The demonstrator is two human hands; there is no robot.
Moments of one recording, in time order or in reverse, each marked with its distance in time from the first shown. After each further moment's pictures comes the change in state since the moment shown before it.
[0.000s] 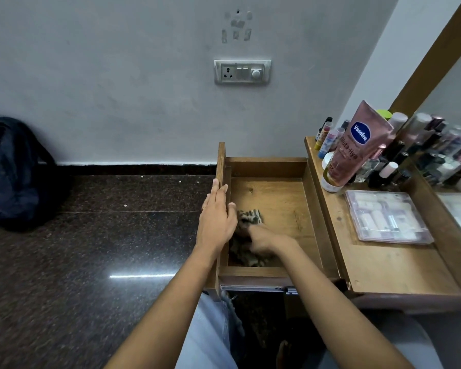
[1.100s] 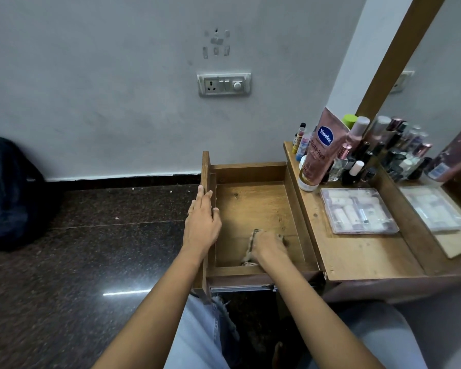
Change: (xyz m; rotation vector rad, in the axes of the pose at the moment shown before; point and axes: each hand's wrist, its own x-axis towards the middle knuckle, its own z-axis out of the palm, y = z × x) left_hand 0.002 -0.006 0.004 0.081 -0.008 0.015; right_hand -0.039 0.013 0.015 -0.066 0.290 0.376
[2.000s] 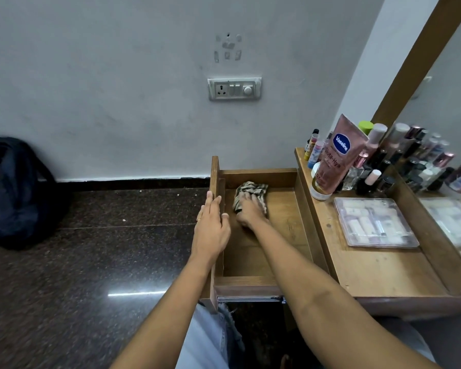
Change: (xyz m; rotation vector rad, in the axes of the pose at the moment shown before) left_hand 0.001 0.000 0.003 -0.060 0.045 -0.019; right_hand 0.120 -0.055 -0.017 0.156 0.133 -0.216
